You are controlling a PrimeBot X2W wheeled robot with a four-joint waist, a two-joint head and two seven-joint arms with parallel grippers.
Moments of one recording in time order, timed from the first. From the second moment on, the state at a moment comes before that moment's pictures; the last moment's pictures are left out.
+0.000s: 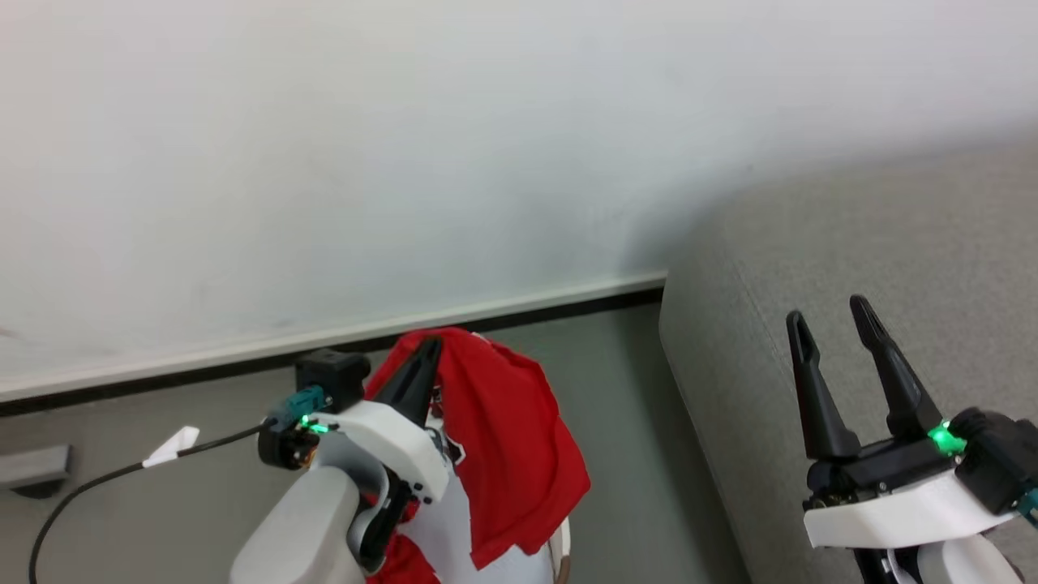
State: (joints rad) left arm -0.59 0.11 -0.46 0.76 -0.48 -0.13 -0.26; right arm -0.24 -0.16 0.23 0.05 0.43 0.13 -0.26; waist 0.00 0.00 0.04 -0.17
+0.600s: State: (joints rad) left arm -0.56 0.12 -0.43 0.37 -0.43 -0.10 -0.25; right arm -0.18 -0.16 0.32 0.07 0.45 0.13 -0.26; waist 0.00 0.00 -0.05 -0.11
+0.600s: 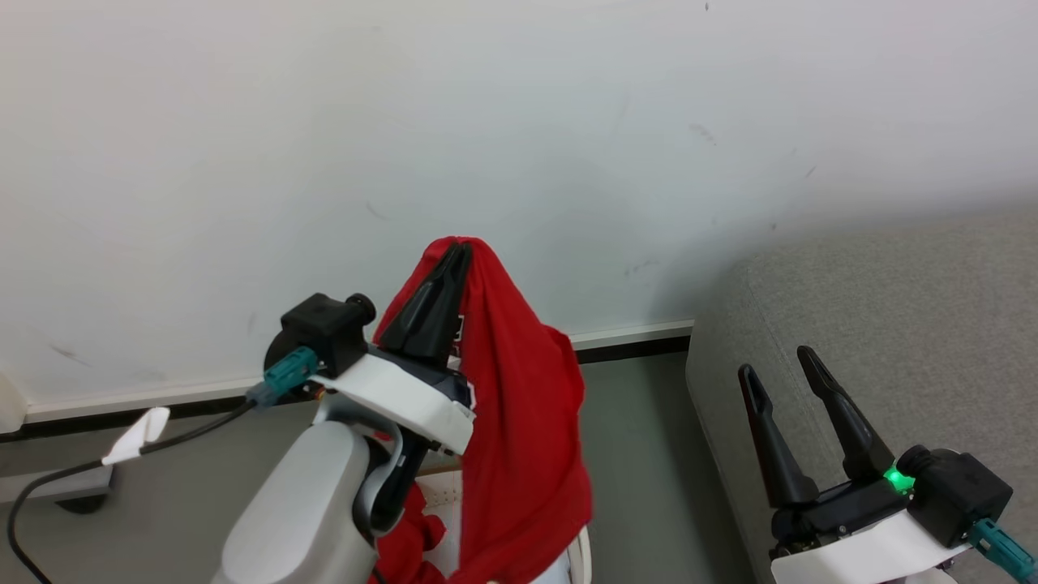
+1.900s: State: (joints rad) left arm -0.59 0.05 -0.66 0.19 -0.49 -0.10 -0.17; right arm -0.42 -0.19 0.88 0.42 1.07 0.13 -0.26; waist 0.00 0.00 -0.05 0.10
